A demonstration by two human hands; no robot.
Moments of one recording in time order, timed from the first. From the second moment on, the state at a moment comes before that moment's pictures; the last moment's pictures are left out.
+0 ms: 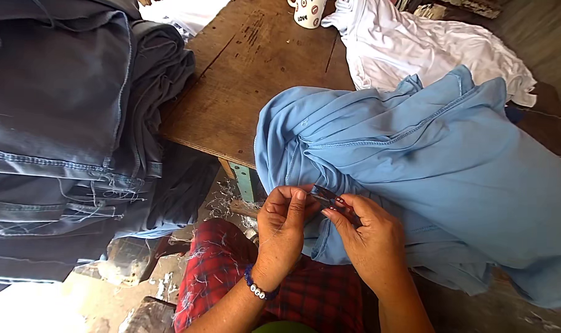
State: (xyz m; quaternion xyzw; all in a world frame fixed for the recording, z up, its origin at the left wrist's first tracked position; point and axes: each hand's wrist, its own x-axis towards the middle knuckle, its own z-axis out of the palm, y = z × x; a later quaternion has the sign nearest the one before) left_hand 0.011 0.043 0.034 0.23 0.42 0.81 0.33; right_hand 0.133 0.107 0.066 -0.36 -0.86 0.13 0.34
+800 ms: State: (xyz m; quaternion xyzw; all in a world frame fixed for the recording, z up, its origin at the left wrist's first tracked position) left_hand 0.019 0.049 0.030 0.25 0.49 0.79 0.26; right_hand 0.119 0.091 0.073 -0.41 -0.85 0.05 0.34
